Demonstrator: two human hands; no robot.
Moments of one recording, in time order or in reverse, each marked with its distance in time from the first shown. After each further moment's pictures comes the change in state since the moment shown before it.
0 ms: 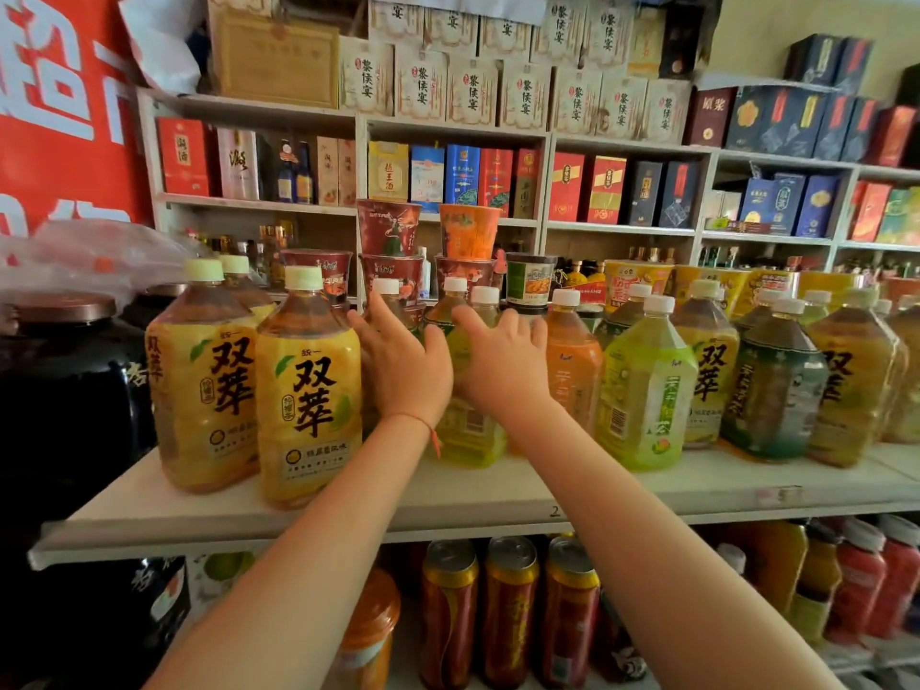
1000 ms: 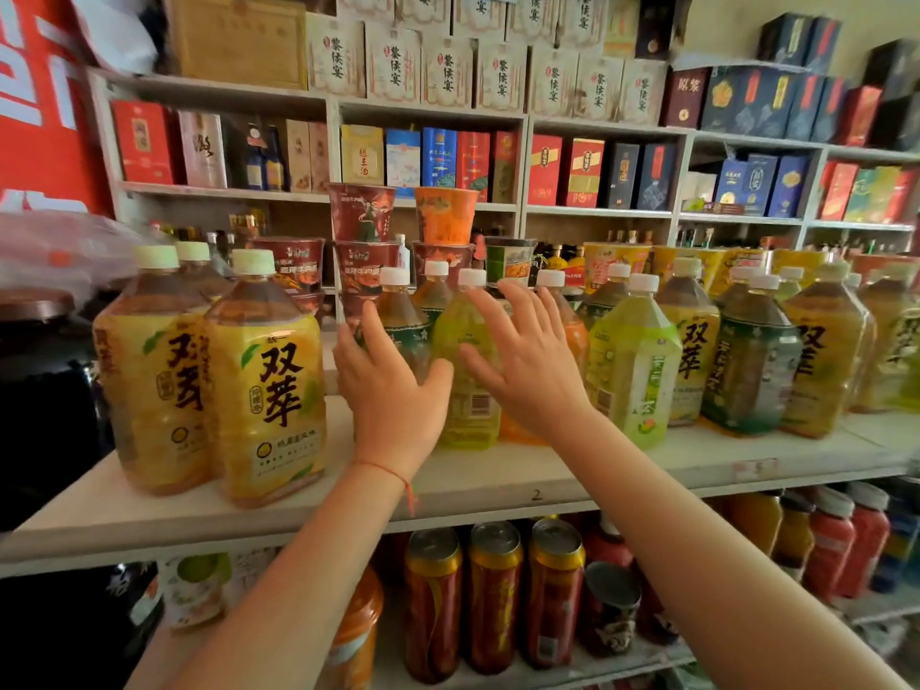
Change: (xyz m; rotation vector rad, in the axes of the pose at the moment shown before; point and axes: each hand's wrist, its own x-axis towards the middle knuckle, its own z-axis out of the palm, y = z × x) left_hand -0.037 -0.021 -0.007 0.097 -0.079 0.183; right_hand -0.028 0.052 0.005 0.090 0.274 -0.208
